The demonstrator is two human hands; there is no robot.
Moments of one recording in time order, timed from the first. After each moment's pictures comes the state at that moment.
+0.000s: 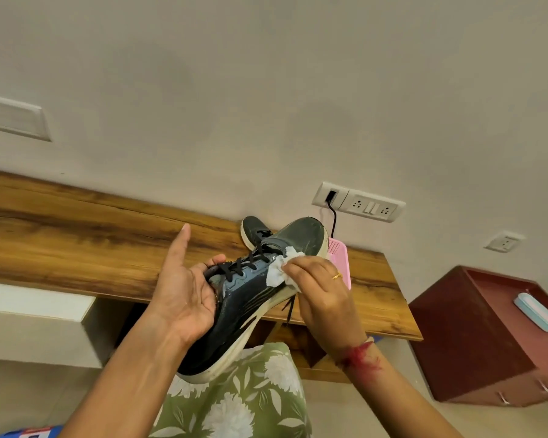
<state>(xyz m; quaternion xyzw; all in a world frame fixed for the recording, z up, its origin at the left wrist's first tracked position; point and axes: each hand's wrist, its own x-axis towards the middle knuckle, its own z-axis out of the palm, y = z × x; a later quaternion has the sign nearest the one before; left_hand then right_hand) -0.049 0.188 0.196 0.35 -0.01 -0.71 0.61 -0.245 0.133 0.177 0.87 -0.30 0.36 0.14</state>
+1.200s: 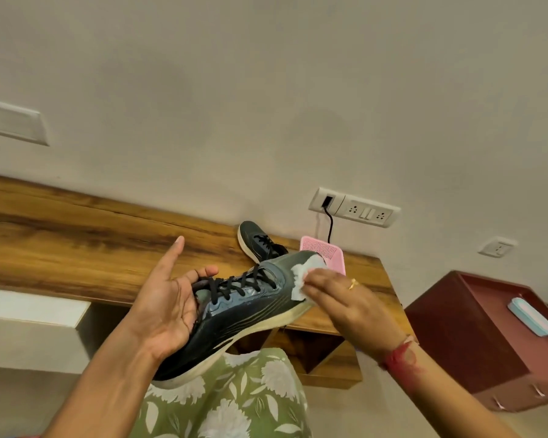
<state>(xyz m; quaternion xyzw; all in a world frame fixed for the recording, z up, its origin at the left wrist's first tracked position) -0.034 0.201 0.194 0.38 -0.08 -0.73 0.57 -0.297 0.115 0.192 0.95 -0.19 0.18 0.20</state>
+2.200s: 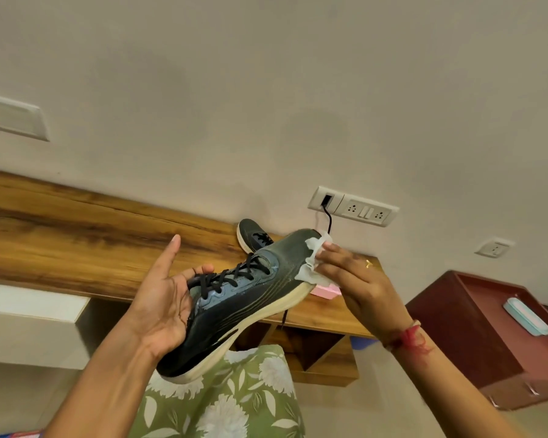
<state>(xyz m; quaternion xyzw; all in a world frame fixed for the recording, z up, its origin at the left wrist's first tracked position) -0.027 0.198 0.174 0.40 -0.11 -0.72 0.56 -0.303 0.104 0.211 0.93 -0.21 0.26 0.14</state>
